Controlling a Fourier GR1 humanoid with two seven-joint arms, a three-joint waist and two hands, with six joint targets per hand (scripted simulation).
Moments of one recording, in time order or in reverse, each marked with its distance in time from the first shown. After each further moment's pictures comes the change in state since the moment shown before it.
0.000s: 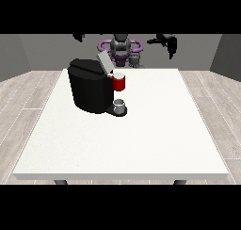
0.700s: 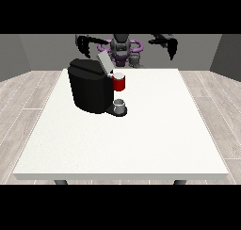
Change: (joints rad) left arm 0.184 -0.031 -0.115 -0.333 0.141 -0.002 0.116; right arm -0.114 0.011 -0.048 0.174 -0.009 0.041 -0.055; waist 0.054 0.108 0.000
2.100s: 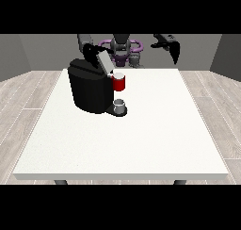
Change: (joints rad) left arm 0.107 0.092 -0.047 -0.233 0.081 0.090 0.053; right arm -0.261 0.028 0.016 0.204 0.088 0.012 -0.085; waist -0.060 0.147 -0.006
